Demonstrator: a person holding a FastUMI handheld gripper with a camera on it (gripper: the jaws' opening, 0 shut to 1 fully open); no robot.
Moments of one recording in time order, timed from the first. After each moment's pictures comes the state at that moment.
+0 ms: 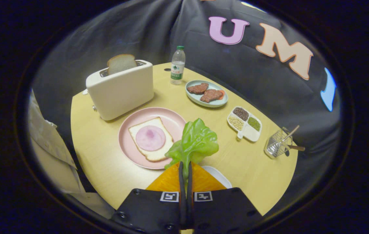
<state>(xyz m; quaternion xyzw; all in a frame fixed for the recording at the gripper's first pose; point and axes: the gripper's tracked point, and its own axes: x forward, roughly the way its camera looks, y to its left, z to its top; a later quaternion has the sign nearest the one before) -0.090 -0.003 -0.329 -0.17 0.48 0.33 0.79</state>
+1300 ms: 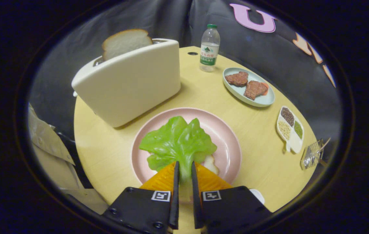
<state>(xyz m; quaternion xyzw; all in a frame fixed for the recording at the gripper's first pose) -0.102 0.086 -0.413 -0.19 0.55 0.37 0.72</state>
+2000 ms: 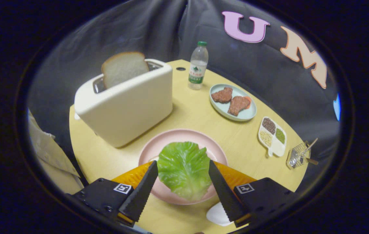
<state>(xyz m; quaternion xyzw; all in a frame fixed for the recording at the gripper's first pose) -0.073 0.124 -0.337 -0.14 0.50 0.31 0.80</state>
